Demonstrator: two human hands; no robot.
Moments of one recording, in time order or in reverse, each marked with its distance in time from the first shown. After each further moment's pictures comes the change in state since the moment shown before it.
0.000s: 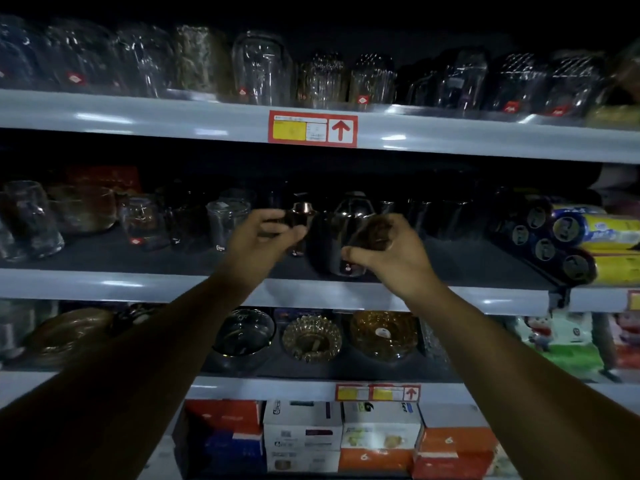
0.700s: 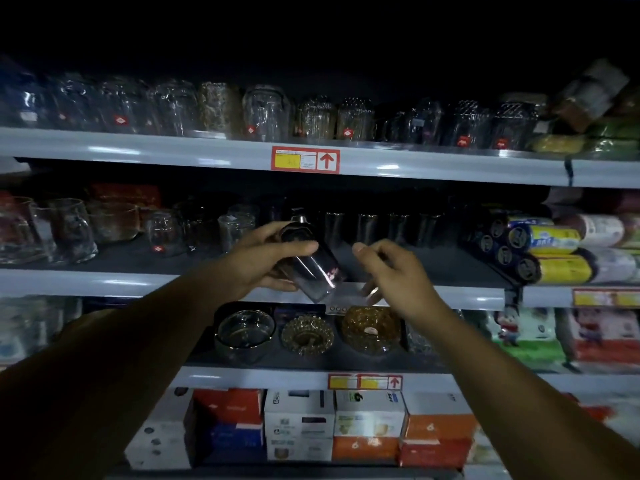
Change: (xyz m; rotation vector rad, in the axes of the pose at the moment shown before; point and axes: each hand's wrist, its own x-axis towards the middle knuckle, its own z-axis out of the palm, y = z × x) left_hand -0.061 0.075 -0.014 -0.139 -0.301 -0.245; right_hand -0.085 -0.053 -0.036 -0.047 -0.073 -0.033
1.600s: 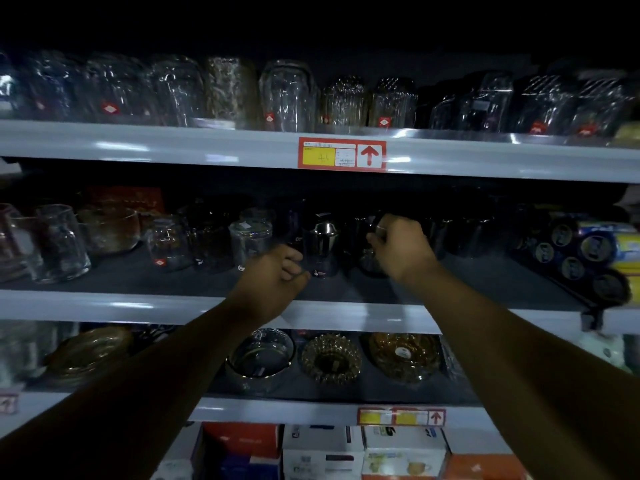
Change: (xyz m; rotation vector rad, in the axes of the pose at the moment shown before) left_hand 0.074 -0.066 -0.041 0.603 0.250 0.315; right_hand 0.147 0.034 0.050 -0.683 0.120 -0.032
